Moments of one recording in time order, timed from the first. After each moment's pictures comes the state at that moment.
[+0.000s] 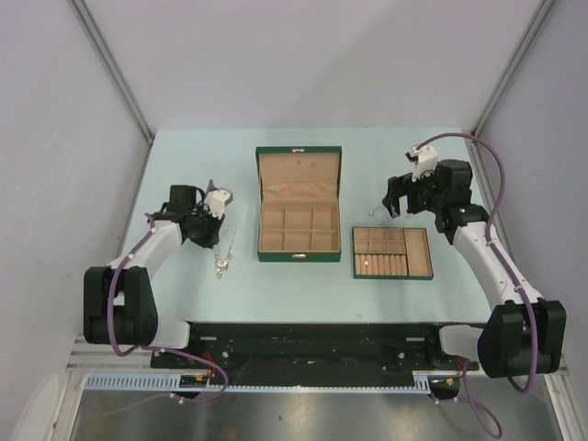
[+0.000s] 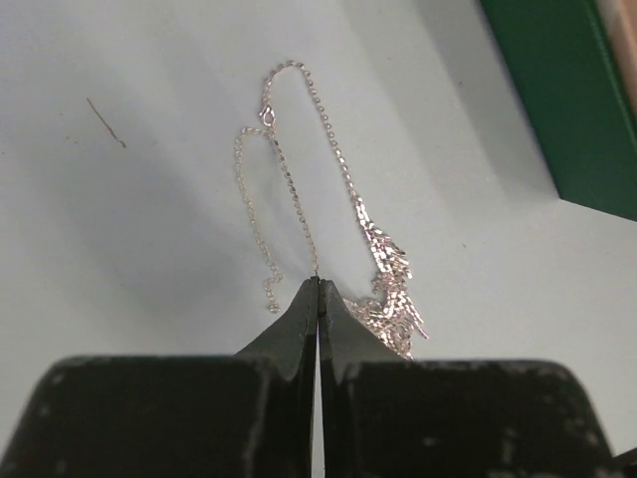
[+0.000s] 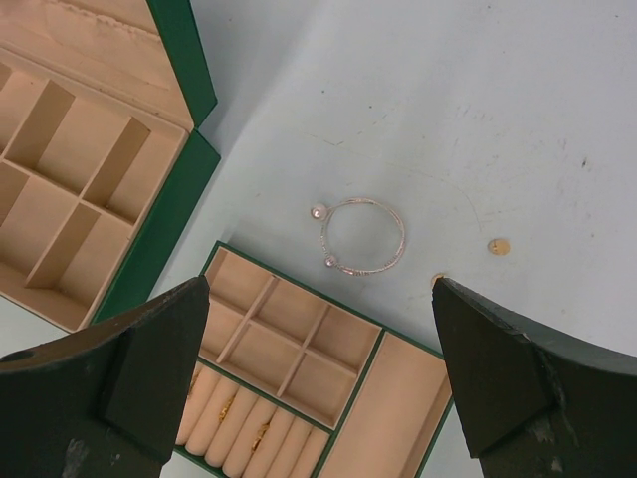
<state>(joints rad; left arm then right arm) -0.02 1.40 0.82 -0.47 0.27 0.43 0.08 1.23 0.95 -0.26 -0.33 -0.15</state>
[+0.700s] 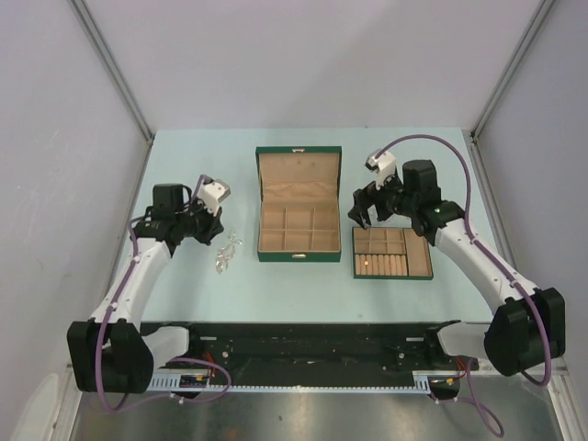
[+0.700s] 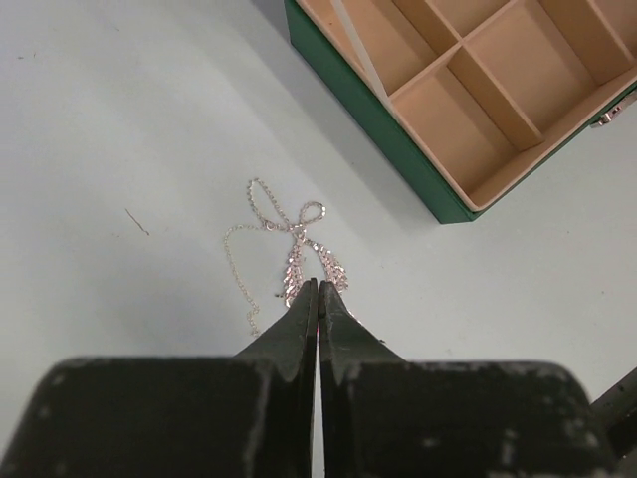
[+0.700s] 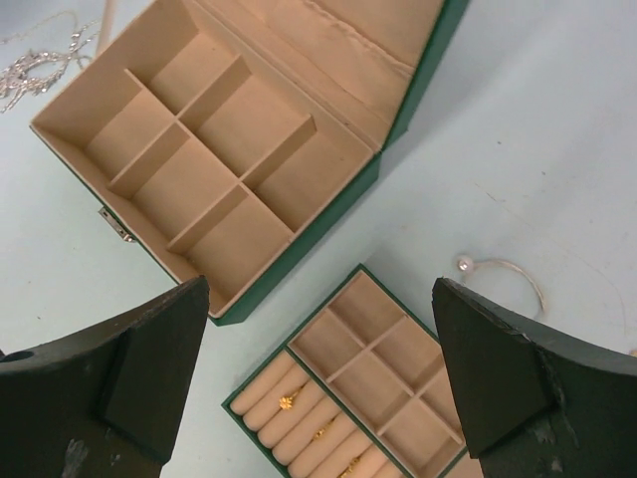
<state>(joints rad) -0.02 1.13 0.85 -0.54 0.48 0.47 0.31 1.26 0.99 -0.28 -0.41 -0.17</state>
